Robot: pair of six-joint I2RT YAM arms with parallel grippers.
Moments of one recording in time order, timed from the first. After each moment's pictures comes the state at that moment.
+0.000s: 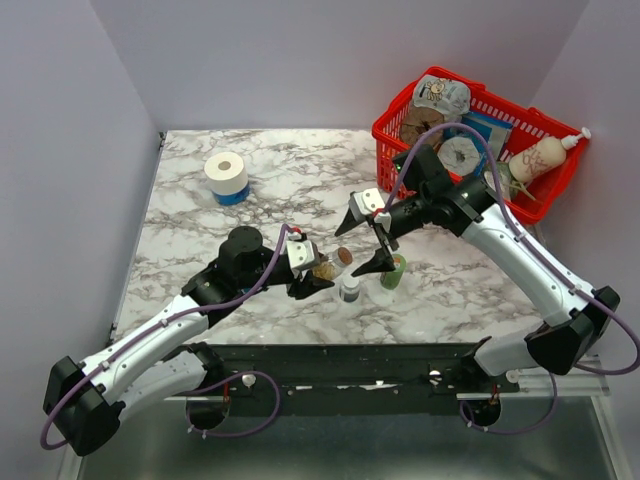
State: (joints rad) left arm -0.73 0.89 0.64 0.01 0.62 0.23; right arm 0.66 1.43 1.53 -0.98 -1.03 -0.99
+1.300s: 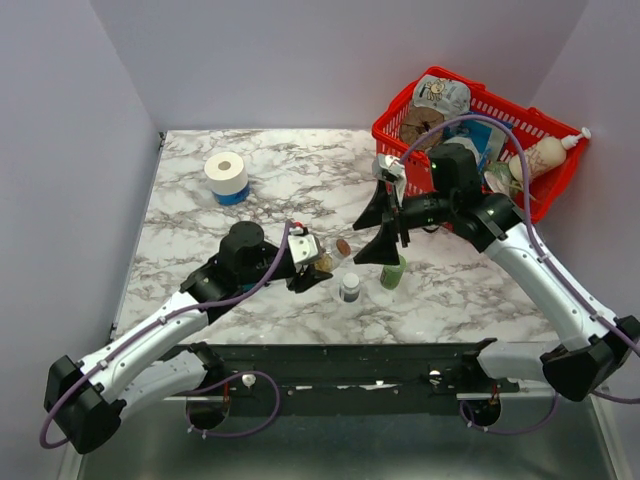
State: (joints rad) left arm -0.73 0.90 0.70 -0.06 0.54 0.27; right arm 0.55 1.24 1.36 -0.65 -0.99 -0.21
